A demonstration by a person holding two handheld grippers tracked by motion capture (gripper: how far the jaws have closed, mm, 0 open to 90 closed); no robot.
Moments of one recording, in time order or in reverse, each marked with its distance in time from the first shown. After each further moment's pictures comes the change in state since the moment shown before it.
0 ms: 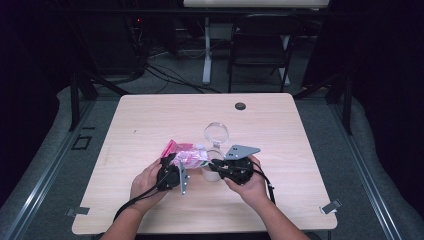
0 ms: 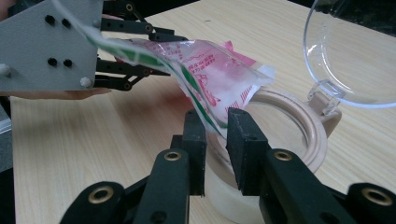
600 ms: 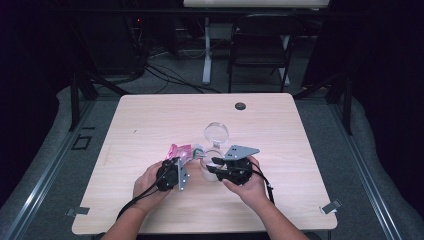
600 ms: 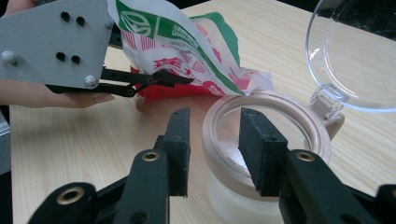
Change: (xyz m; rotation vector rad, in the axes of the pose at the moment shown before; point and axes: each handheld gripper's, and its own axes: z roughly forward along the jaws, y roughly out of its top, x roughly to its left) left arm -0.001 -0.003 0.008 -0.045 -0.124 -0.131; right arm 0.002 0.000 0.002 -0.013 -0.003 -0.002
